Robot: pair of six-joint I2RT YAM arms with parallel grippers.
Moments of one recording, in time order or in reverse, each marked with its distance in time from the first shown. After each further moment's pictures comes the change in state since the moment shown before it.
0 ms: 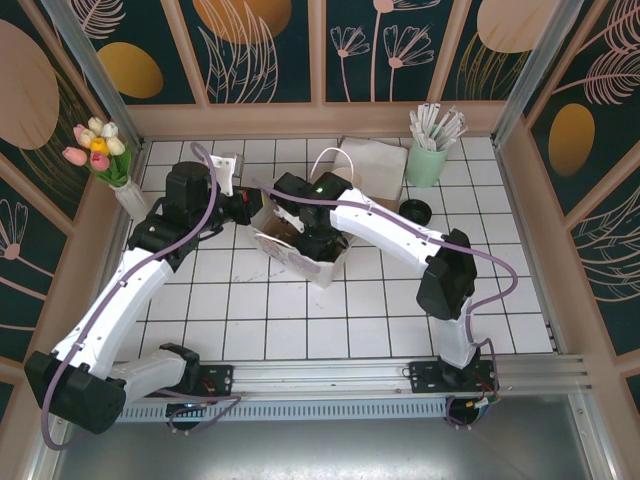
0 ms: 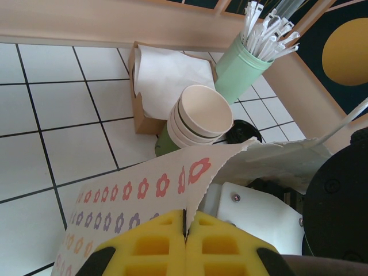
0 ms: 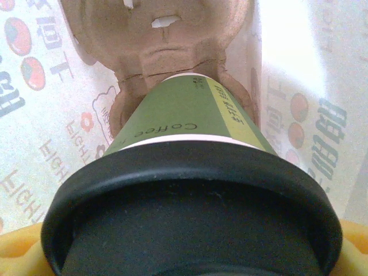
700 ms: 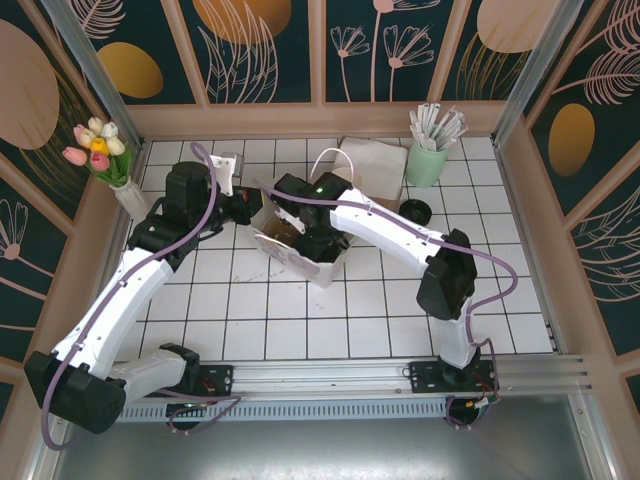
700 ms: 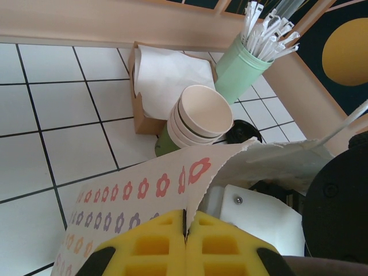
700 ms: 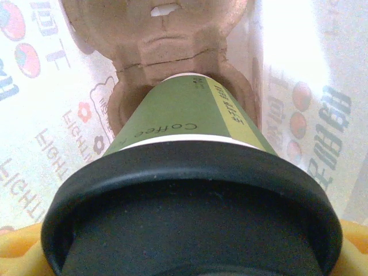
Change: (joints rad) left arm 0.000 0.000 0.000 0.000 0.000 0.000; right arm 0.000 0.000 0.000 -0.019 0.000 0.007
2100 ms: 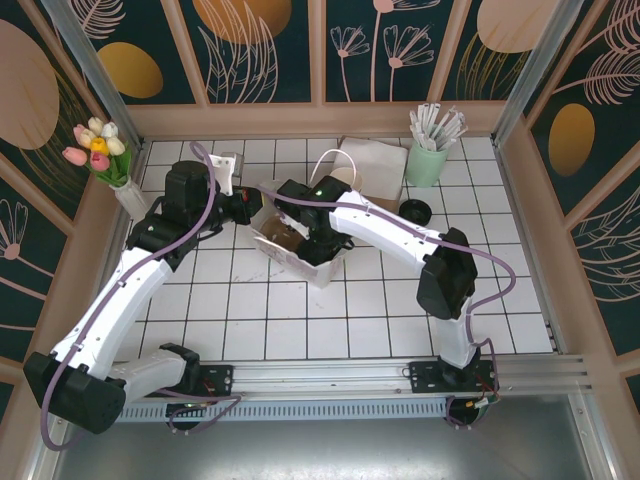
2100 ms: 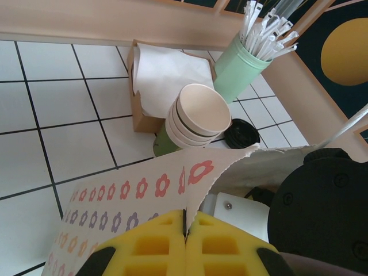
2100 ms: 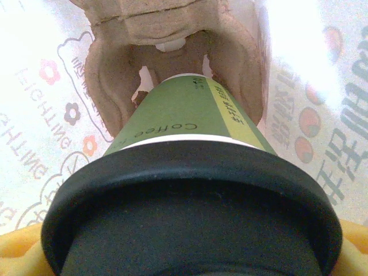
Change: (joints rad) left arm 0.000 0.000 0.016 -0.023 0.000 -0.005; right arm -0.009 0.000 -0.053 -0.027 -0.011 0.005
